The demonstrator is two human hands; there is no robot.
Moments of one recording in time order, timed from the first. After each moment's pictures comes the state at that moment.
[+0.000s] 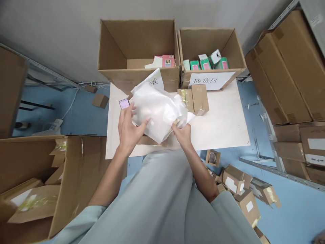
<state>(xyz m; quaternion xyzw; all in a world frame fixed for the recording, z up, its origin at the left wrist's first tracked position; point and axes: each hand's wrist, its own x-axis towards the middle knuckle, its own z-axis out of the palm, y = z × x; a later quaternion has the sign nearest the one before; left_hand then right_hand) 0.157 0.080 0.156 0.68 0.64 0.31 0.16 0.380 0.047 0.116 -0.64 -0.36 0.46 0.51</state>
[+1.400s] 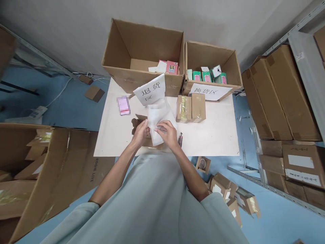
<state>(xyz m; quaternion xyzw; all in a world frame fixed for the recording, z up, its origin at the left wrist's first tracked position) 0.178 0.078 0.074 0.30 0.53 0.44 0.66 0.356 0.067 0.065 -0.54 -0.60 0.43 0.40</state>
